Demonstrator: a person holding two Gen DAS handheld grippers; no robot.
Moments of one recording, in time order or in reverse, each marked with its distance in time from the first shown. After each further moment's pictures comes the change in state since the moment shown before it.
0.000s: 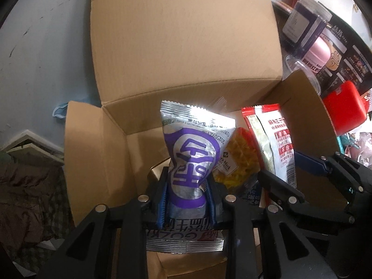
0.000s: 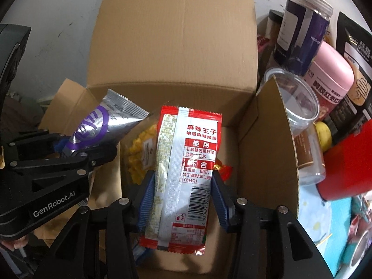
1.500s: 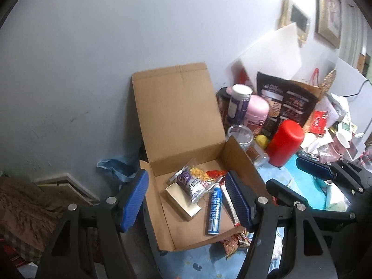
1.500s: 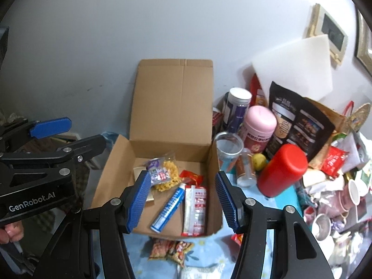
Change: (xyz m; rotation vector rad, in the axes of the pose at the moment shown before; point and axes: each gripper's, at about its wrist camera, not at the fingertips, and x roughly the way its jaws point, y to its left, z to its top) left arm -0.241 -0.036 -0.057 0.095 -0.419 0.039; right arm -0.222 0.030 -0.036 0.025 -0.309 -0.113
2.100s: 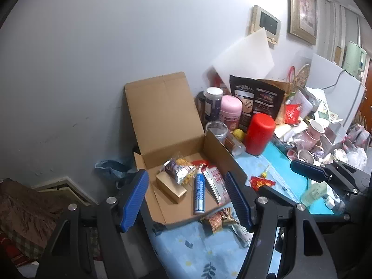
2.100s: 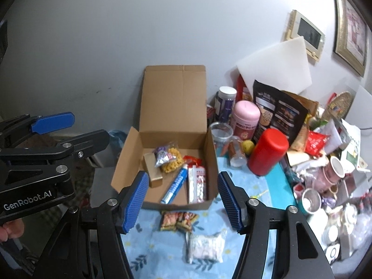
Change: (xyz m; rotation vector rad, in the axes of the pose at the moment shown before) left arm -0.079 -0.018 -0.039 0.066 -0.045 -0.066; right arm -0.084 0.024 -0.048 0.042 -0.022 -0.037
